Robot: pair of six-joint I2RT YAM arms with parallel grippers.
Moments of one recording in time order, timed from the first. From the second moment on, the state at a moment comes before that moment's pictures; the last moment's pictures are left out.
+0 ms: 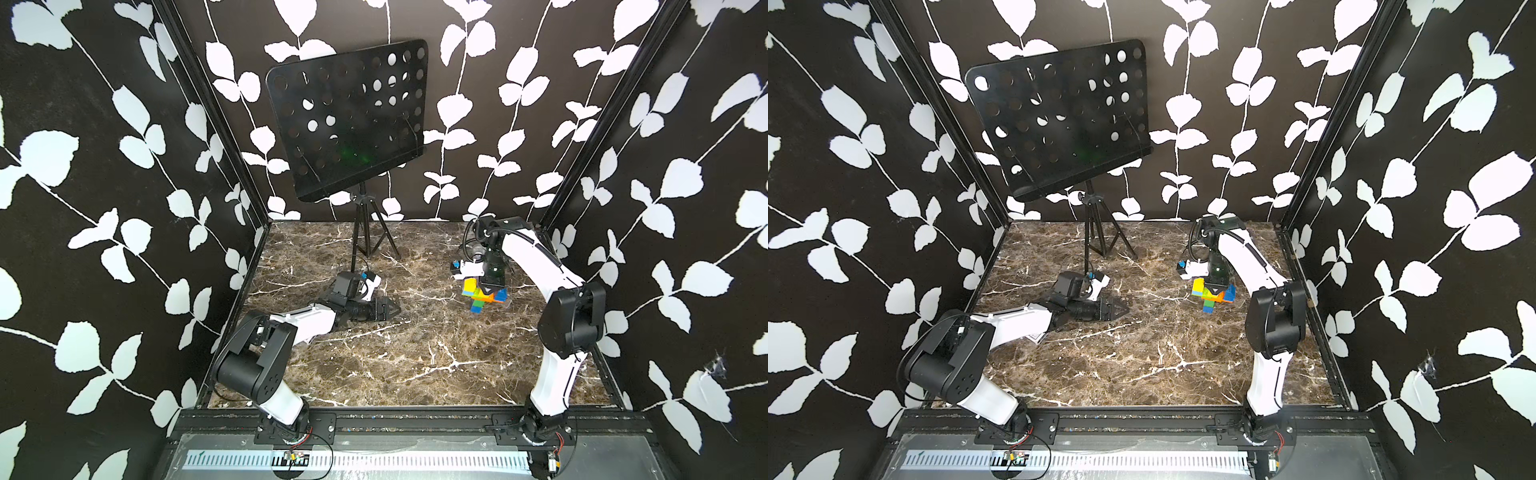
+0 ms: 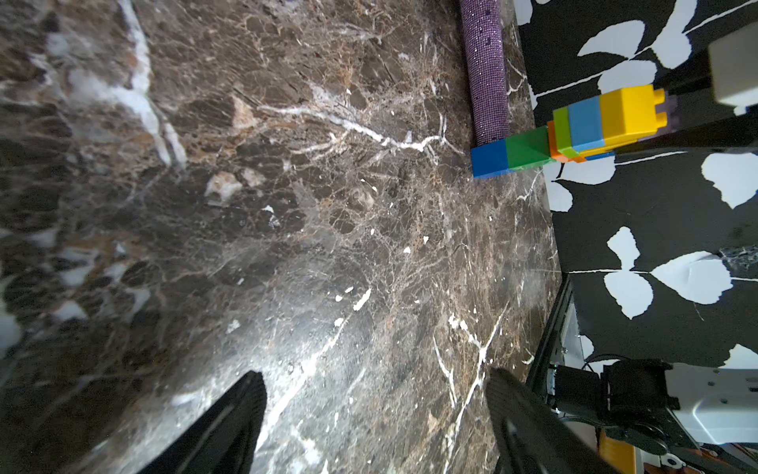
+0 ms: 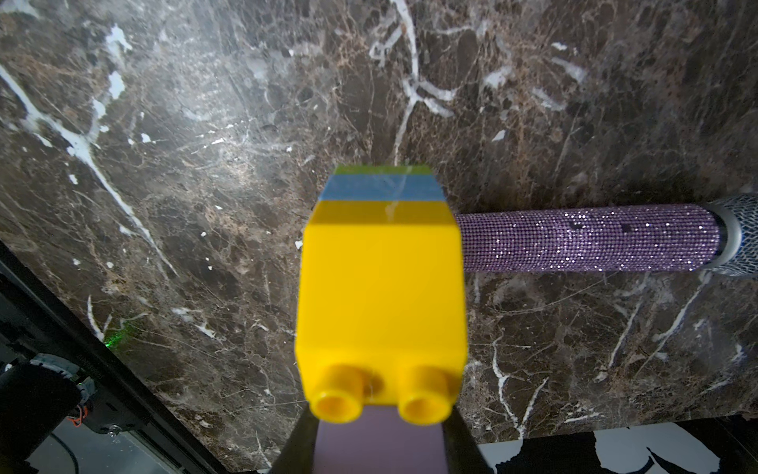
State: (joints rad) left arm -0.45 1.57 0.71 0.06 0.64 -0.48; right arm 0.28 1.93 1.75 -1.44 0.06 -1.12
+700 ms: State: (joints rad) left arm -0.44 1.57 0.70 0.07 0.64 -0.47; right arm 0.29 2.05 1.94 -1.57 0.03 -1.08
